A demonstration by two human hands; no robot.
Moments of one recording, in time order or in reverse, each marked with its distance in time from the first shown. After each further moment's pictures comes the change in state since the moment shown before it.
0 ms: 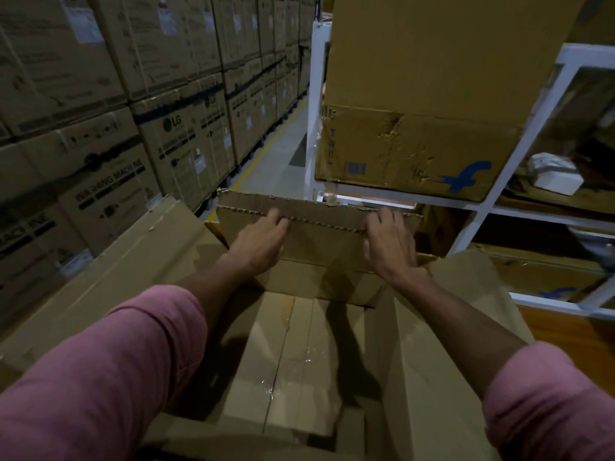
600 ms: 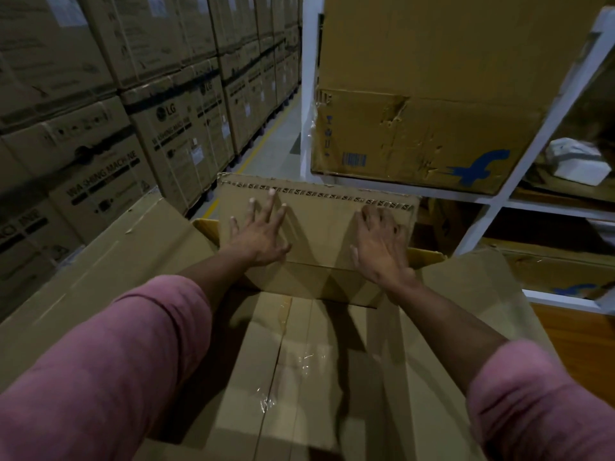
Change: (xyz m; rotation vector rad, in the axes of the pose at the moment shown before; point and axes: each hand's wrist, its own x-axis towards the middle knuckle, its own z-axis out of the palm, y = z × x) left_hand 0.049 -0.015 0.041 -0.141 -0.291 -0.195; right_hand 0.021 0.004 0.047 -0.110 -0.175 0.008
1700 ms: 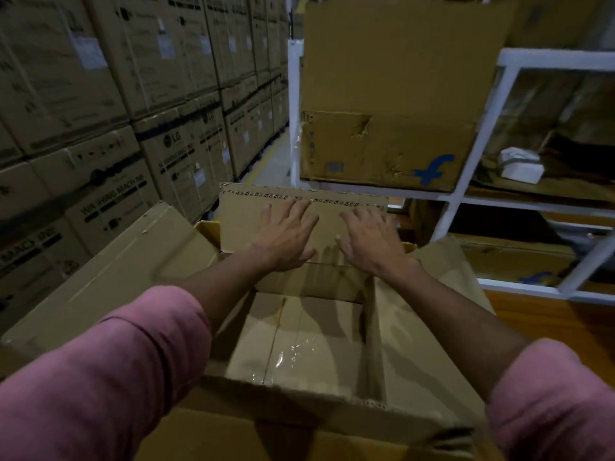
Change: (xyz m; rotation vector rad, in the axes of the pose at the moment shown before) left_hand -0.117 0.105 -0.056 0.321 0.224 0.258; right_hand -0.087 0.009 -0.091 0.093 0.108 -0.162
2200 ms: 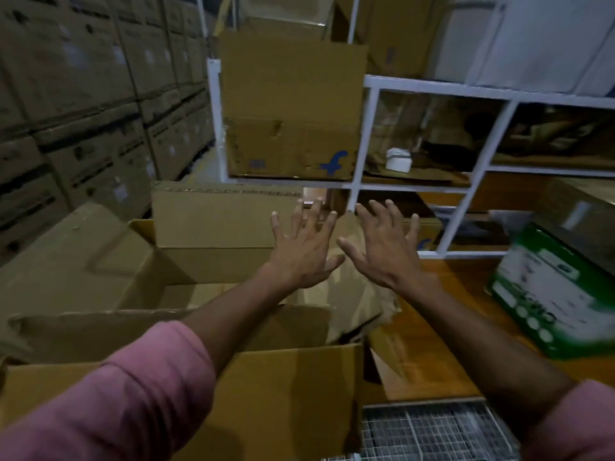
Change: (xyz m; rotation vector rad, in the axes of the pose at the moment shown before) left_hand -0.081 0.191 -0.060 -0.255 0.159 0.145; right_hand -0.204 0.059 -0.109 -0.024 0.053 0.359
